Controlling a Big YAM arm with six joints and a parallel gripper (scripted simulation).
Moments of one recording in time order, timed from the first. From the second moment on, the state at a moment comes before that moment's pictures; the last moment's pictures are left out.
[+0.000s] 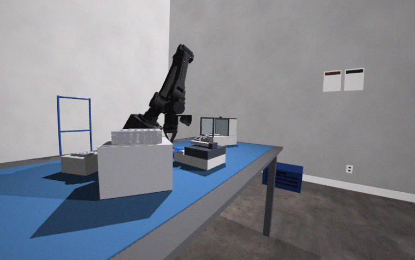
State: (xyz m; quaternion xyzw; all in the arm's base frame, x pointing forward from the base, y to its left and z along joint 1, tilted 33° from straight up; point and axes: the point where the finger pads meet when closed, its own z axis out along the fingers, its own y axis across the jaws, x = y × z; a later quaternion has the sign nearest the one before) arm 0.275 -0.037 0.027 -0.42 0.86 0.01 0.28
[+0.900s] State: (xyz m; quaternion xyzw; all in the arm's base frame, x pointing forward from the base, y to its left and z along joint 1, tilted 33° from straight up) arm 0.281 -0.034 0.018 -0.42 0.86 0.01 0.28
